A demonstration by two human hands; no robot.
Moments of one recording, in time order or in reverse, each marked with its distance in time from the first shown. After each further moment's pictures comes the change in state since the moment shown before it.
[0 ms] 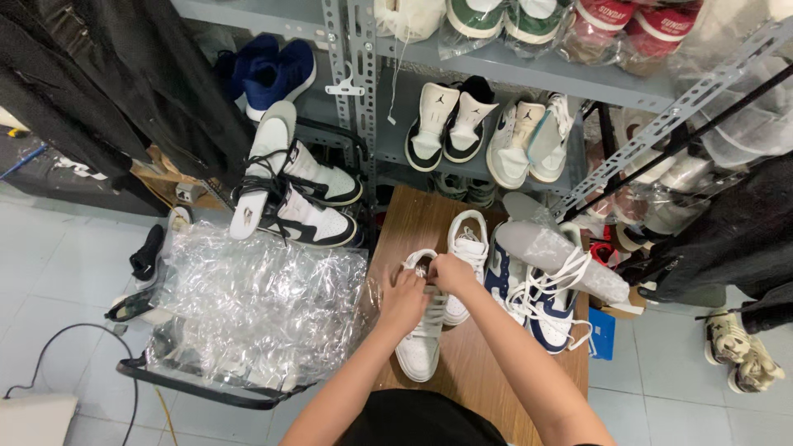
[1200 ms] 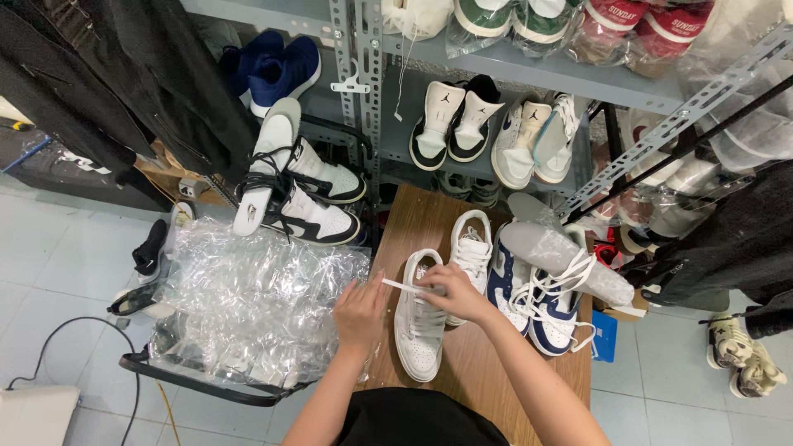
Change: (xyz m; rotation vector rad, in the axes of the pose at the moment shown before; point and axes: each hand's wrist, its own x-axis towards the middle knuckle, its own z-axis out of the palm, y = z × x) left_hand -0.052 -0.031 -0.069 -0.076 0.512 -0.132; right_hand -0.074 -0.028 -0.033 0.408 0.254 -0.594
